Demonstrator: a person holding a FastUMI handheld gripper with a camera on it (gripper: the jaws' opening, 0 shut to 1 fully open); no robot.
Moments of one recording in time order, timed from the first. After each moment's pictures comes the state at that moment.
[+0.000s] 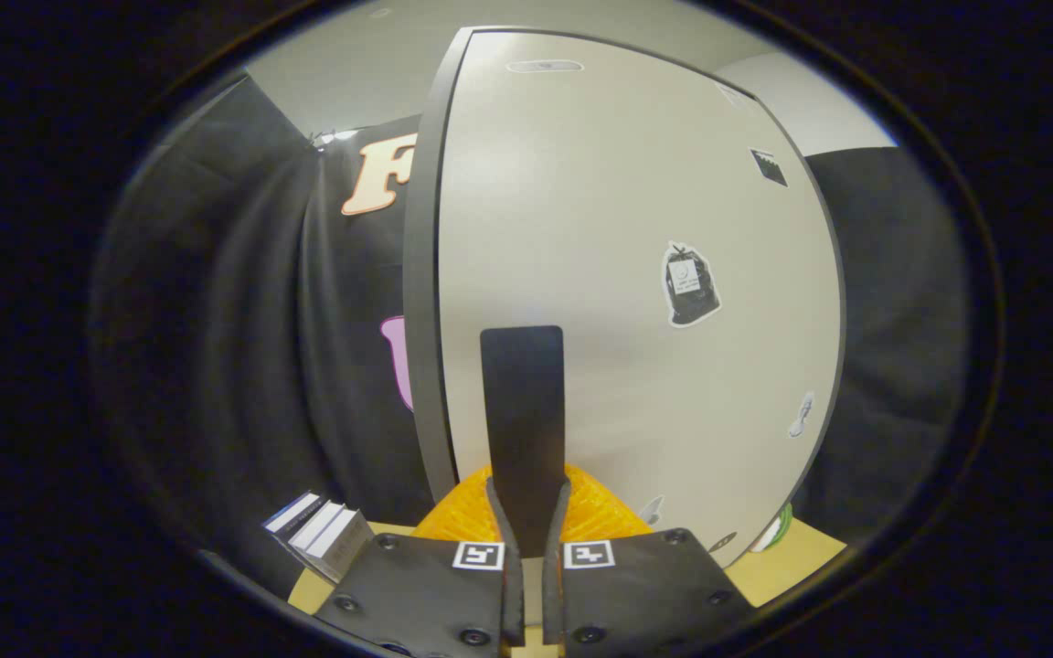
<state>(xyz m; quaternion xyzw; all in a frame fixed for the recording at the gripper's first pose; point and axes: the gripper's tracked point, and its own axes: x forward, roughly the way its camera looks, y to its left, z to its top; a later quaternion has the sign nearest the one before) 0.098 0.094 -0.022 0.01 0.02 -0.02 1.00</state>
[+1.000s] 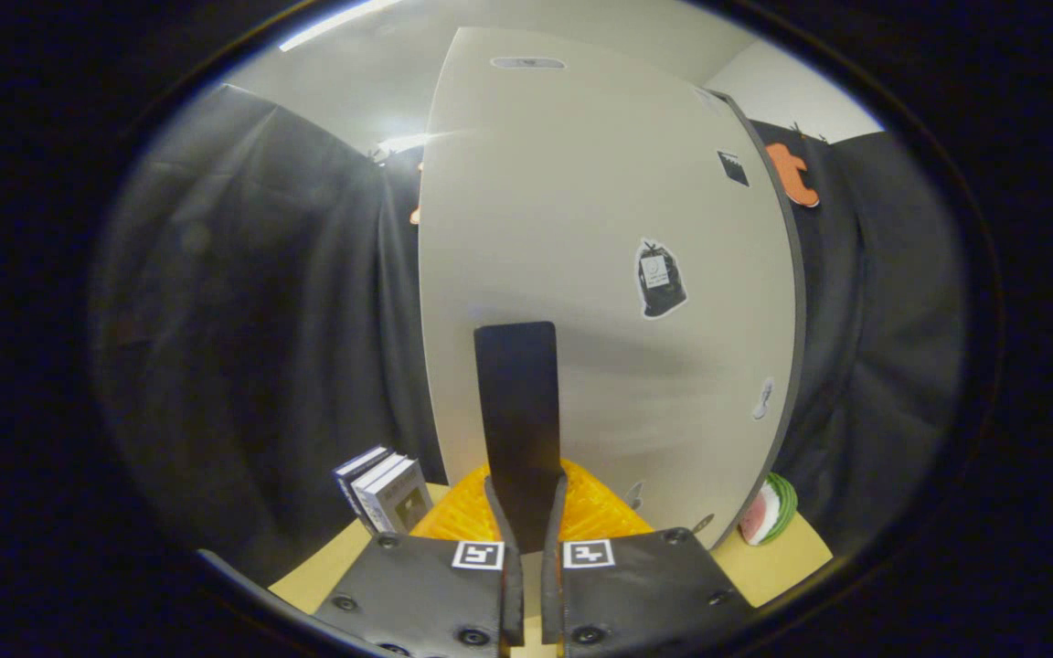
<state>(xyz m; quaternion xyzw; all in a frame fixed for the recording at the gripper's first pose) -0.013 0.043 -0.022 0.00 0.05 0.13 0.99</state>
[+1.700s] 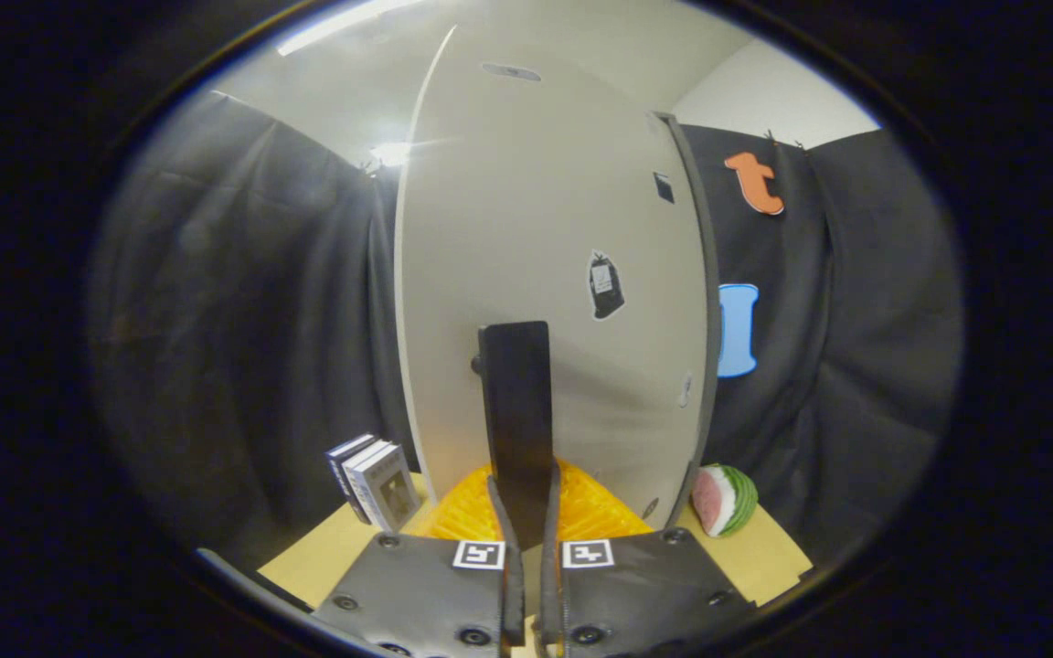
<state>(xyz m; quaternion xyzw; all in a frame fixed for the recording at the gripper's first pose) -0.071 -0.028 -0.021 0.01 0.03 0.08 1.00</state>
